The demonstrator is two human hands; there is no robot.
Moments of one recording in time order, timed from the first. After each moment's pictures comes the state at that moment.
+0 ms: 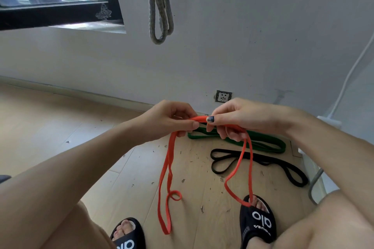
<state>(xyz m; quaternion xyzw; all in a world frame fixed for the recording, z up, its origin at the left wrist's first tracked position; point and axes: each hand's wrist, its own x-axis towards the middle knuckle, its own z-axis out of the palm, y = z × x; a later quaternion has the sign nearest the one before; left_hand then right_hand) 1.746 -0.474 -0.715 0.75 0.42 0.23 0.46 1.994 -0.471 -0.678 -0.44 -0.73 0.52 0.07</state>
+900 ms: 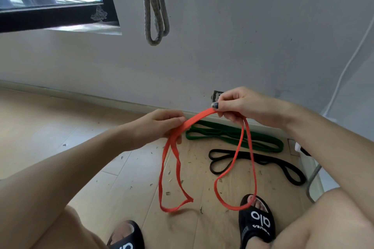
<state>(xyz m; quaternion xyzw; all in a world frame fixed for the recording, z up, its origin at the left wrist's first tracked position) 1.738 -0.481 -0.718 0.70 0.46 0.18 0.52 2.008 -0.454 -0.683 -0.47 -0.73 0.48 0.17</state>
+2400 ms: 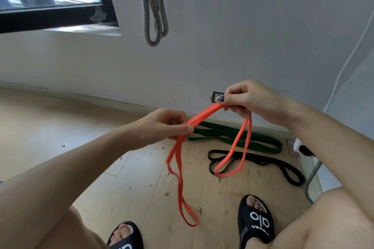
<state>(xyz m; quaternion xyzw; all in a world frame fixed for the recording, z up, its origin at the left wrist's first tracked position) 1.749 -0.478 -0.718 0.70 0.45 0.20 0.51 2.016 -0.457 -0.671 -0.48 -0.72 0.45 0.24</state>
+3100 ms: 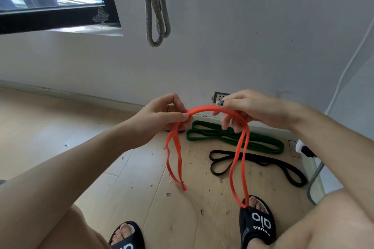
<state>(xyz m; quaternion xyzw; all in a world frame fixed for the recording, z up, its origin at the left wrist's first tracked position) 1.746 -0.480 -0.707 0.61 0.44 0.33 0.58 2.012 -0.461 -0.673 -0.47 -0.70 0.51 0.15</state>
